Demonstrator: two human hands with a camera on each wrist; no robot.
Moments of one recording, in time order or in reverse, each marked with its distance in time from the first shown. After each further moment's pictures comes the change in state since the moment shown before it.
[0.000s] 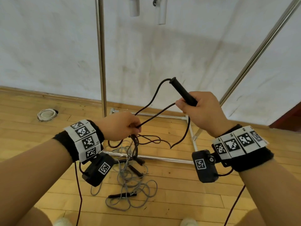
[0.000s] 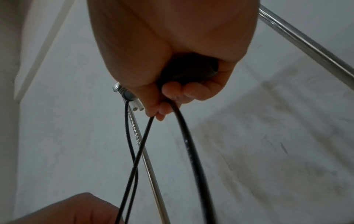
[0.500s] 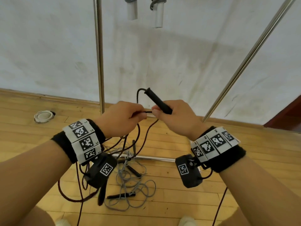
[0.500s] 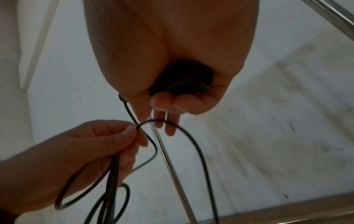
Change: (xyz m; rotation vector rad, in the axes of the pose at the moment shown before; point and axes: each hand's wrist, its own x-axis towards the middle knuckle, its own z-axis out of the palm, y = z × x) left_hand -0.008 0.022 -0.012 -0.087 0.316 0.102; right_hand -0.010 -0.029 0.039 0.027 -0.206 0.038
